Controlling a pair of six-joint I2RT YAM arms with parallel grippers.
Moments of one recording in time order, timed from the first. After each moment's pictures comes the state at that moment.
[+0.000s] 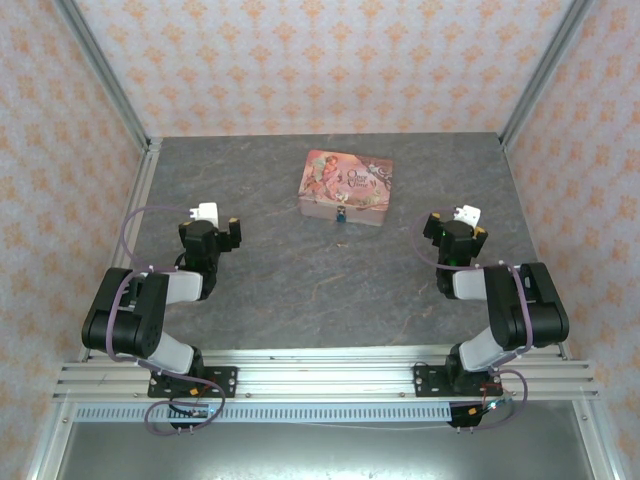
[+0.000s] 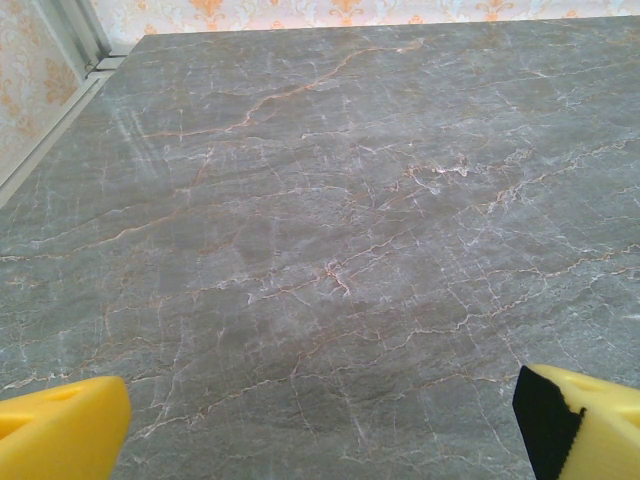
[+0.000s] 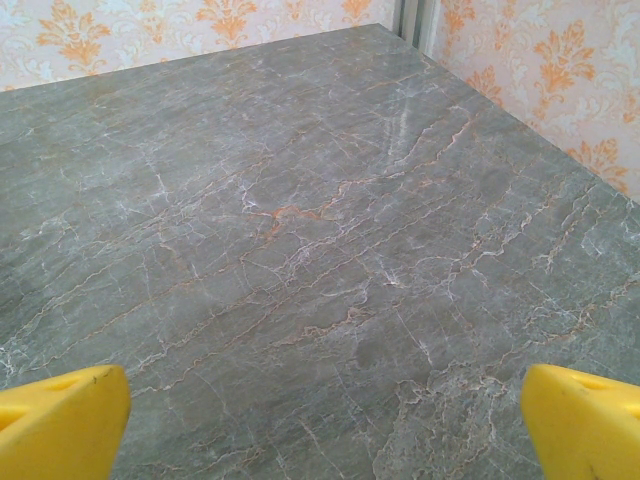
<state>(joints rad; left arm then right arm) -0.06 1.50 0.41 0.66 -0.26 -0.04 0.06 1.53 0.40 0.74 0.39 0.19</state>
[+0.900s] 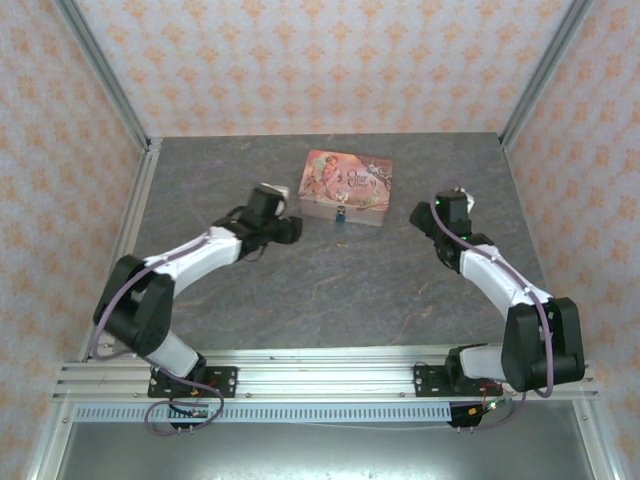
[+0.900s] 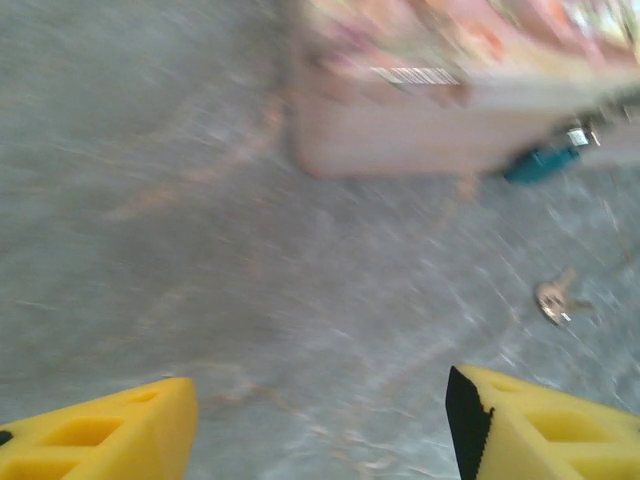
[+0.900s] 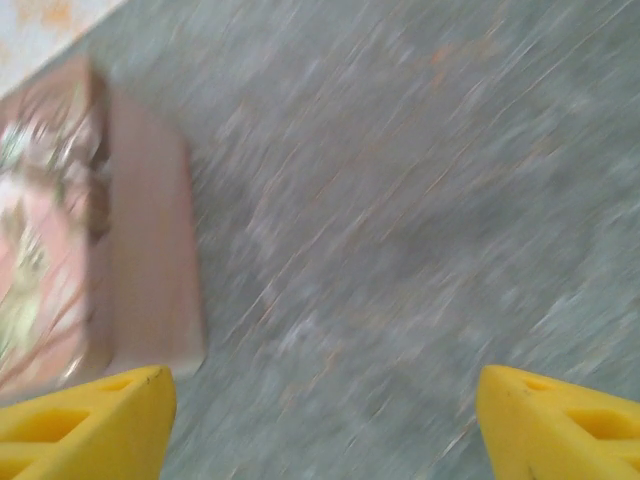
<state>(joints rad) -0.50 1.61 1.01 -0.26 -0.09 -0.30 0.19 1.30 0.76 -0.21 0.12 0.65</state>
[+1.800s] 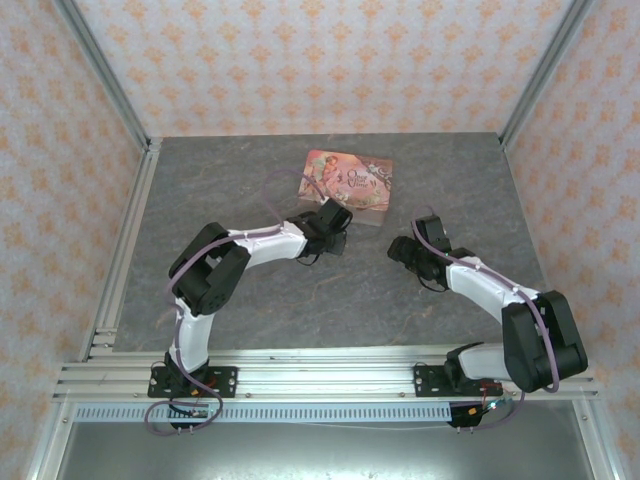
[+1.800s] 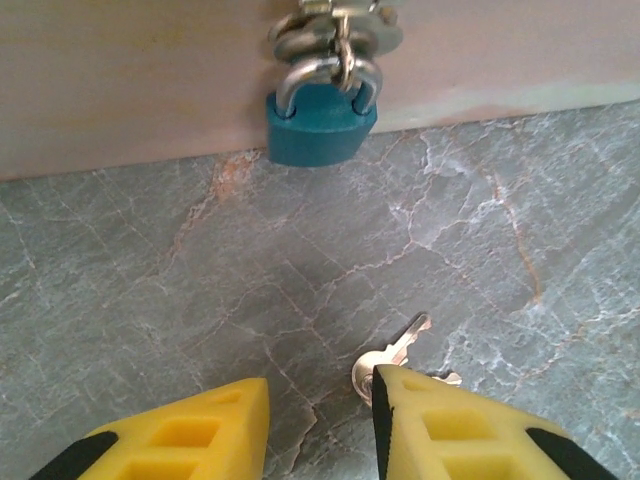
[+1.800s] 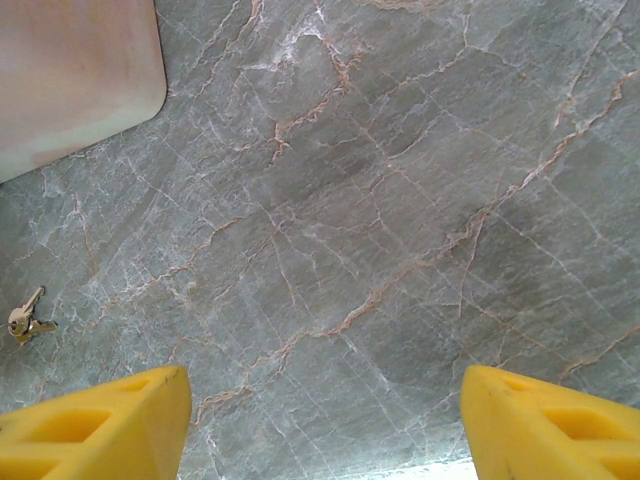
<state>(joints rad) -0.70 2.01 1.32 -0.28 -0.20 -0.42 0.30 1.31 0.63 -0.28 0.01 0.76</state>
